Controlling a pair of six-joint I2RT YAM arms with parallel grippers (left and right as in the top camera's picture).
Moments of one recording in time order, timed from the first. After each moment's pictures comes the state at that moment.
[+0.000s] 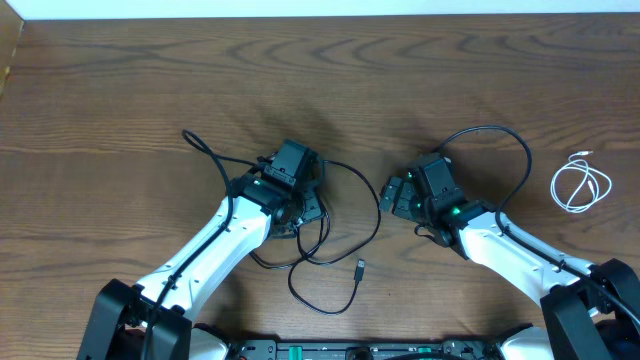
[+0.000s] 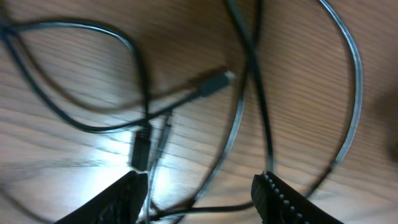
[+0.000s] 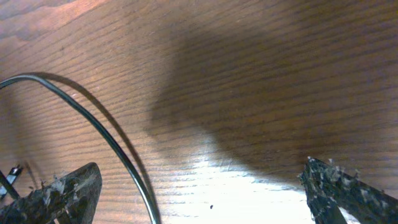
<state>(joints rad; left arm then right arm) -0.49 1.49 0.90 -0.69 0.05 -0.82 0.48 1.53 0.67 -0.17 0.01 0.80</state>
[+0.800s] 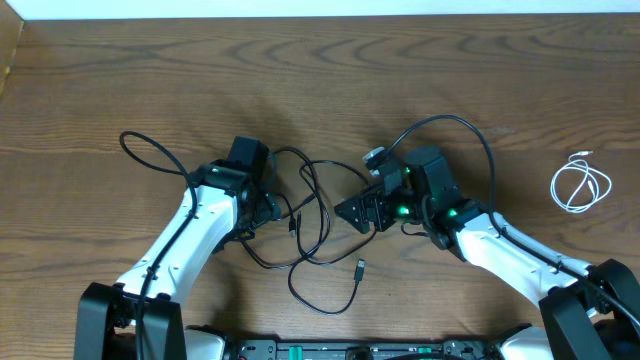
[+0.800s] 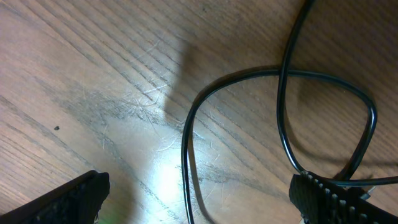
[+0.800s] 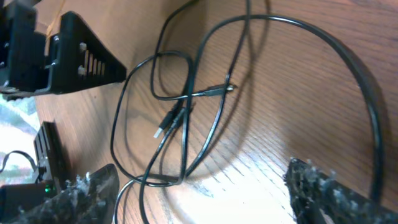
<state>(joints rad) -0.25 1.49 0.90 -0.94 -0.16 -0.83 0.51 1.53 0.67 0.09 -0.61 0.30</state>
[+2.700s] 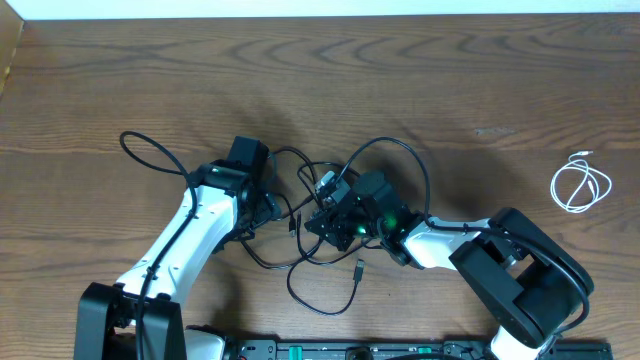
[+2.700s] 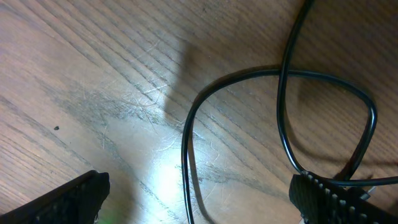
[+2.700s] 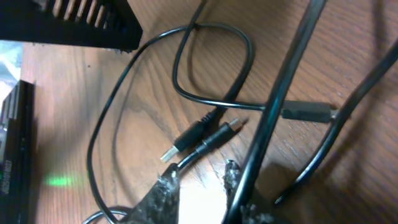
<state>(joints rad) -0.25 1.49 0.90 -0.94 -0.16 -0.83 0.72 1.87 0.67 0.53 -0.57 0.26</state>
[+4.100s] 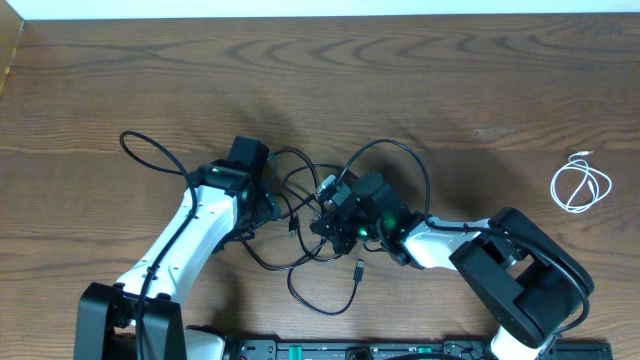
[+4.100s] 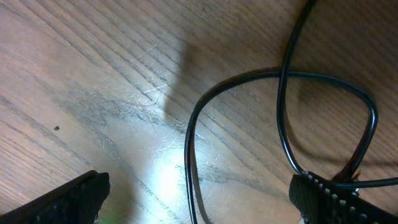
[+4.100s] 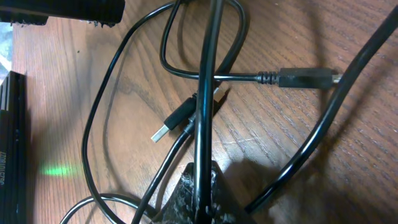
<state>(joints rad) -0.25 1.49 0.90 -0.94 -0.16 -0.83 0.72 1.87 0.67 0.46 -0.56 0.26</state>
